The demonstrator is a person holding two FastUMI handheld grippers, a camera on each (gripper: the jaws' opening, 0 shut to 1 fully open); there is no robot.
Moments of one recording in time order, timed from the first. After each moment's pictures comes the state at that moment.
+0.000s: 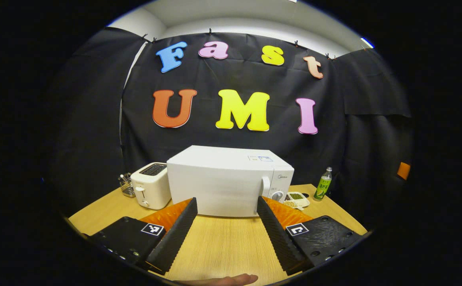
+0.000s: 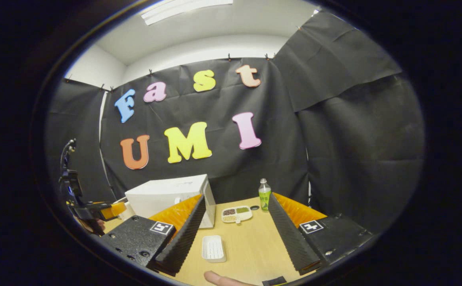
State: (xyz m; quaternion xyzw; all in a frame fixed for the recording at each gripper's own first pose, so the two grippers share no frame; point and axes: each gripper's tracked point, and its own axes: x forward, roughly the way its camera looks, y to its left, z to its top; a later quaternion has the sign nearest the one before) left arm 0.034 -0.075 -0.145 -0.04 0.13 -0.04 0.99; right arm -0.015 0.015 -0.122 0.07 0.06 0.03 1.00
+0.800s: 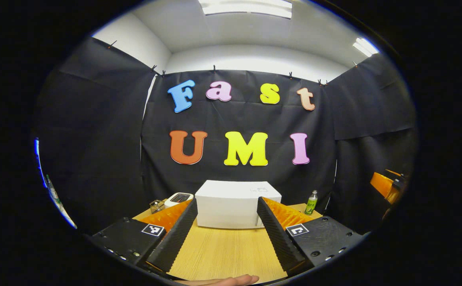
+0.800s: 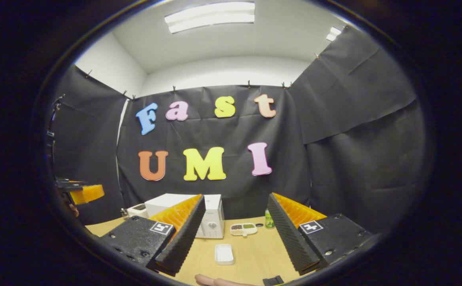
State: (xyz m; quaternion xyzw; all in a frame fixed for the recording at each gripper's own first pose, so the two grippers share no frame) left arm -0.100 -0.034 -0.028 -0.03 0.04 -0.03 1.00; right arm -0.101 0.058 -0.040 0.03 -0.03 0.06 1.00
